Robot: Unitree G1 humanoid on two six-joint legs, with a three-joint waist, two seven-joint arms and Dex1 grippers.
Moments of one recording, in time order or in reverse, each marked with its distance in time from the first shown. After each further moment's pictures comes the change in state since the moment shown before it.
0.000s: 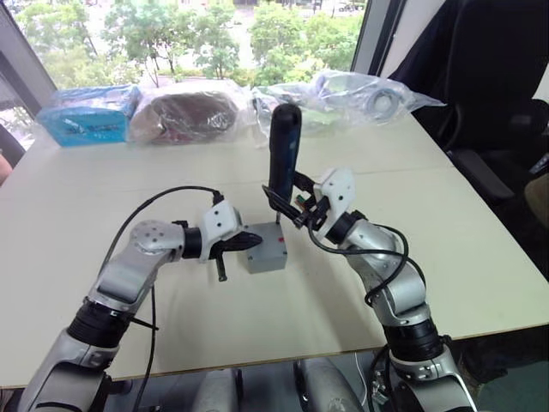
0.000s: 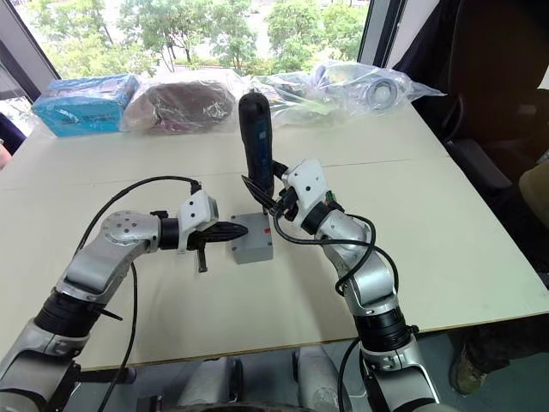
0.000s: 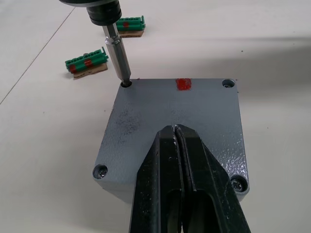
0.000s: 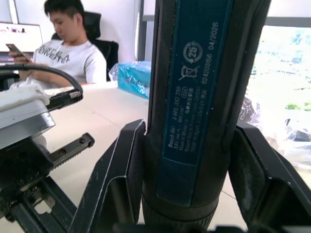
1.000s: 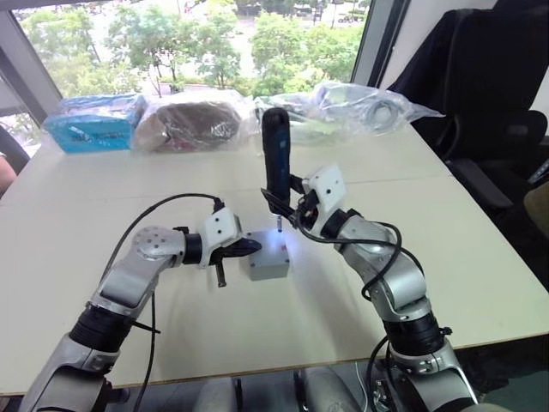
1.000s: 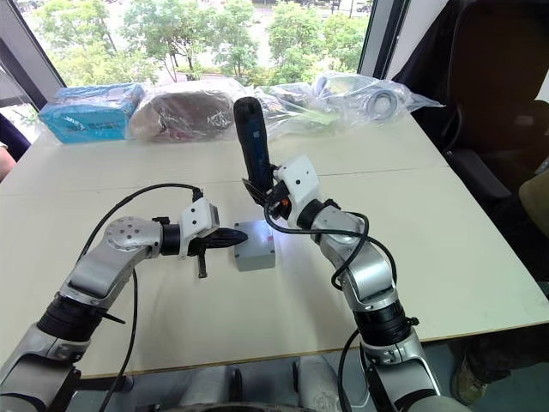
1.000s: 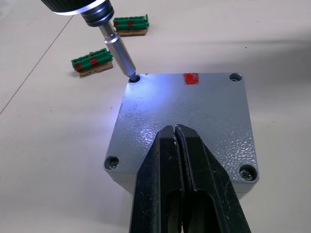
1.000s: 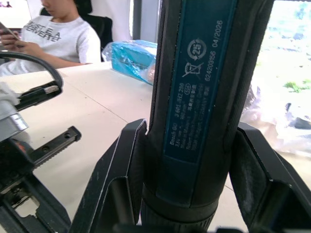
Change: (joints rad) left arm 0.022 -0.006 -0.010 0.017 0.017 -0.044 -0.002; right arm -0.038 -0.010 0.017 -0.002 0.004 0.102 -0.040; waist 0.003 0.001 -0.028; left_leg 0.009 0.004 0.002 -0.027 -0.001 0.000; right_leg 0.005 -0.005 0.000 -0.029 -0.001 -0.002
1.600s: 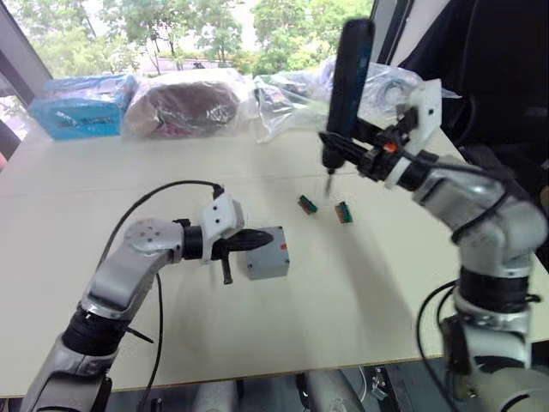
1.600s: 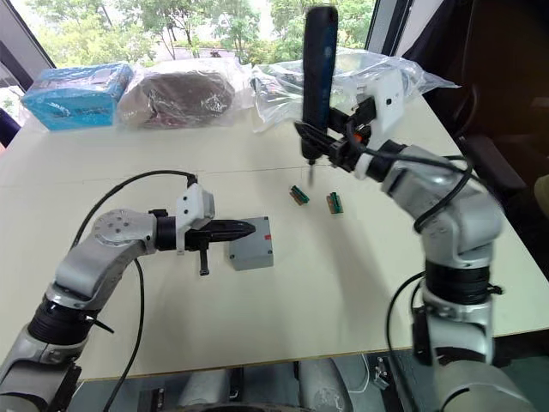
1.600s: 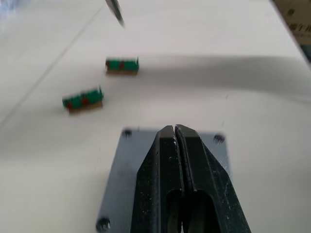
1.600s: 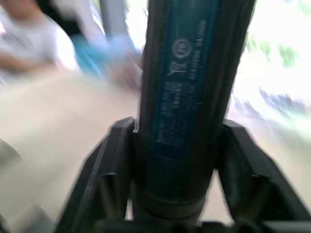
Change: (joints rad) left arm -0.015 0.015 0.109 -0.259 -0.190 0.189 0.006; right arm -0.290 -0.407 -0.370 -0.004 0.429 0.662 -0.050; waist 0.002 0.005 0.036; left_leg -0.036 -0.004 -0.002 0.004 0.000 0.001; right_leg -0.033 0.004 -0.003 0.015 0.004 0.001
